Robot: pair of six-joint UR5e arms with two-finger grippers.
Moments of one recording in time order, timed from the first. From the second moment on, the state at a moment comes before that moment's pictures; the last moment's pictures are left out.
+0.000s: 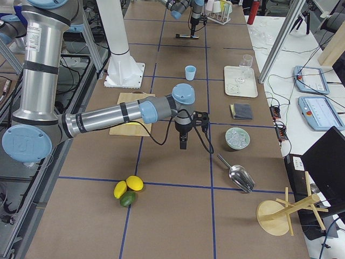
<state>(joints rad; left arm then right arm) -0.91 -1.74 -1.62 -1.78 -2.19 -0.70 1.30 -1.74 1.99 -1.49 2.29 0.43</state>
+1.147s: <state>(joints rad) -1.42 -1.57 -1.77 -1.73 -2.29 -0.14 1.33 -1.72 1.94 -1.50 2.34 0.42</state>
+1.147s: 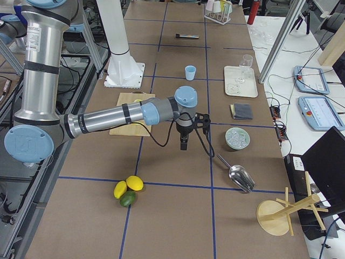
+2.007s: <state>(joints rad) -1.50 -1.47 -1.77 -1.67 -2.33 0.10 1.48 -1.72 1.81 -1.51 2.38 0.18</state>
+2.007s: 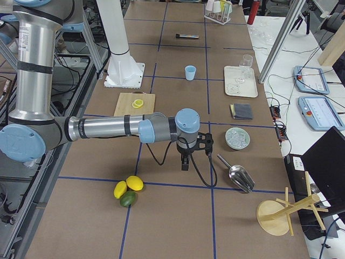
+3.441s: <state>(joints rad) -1.50 -1.42 -1.79 -1.65 -2.33 0.12 1.48 -1.73 1.81 -1.51 2.32 0.14</state>
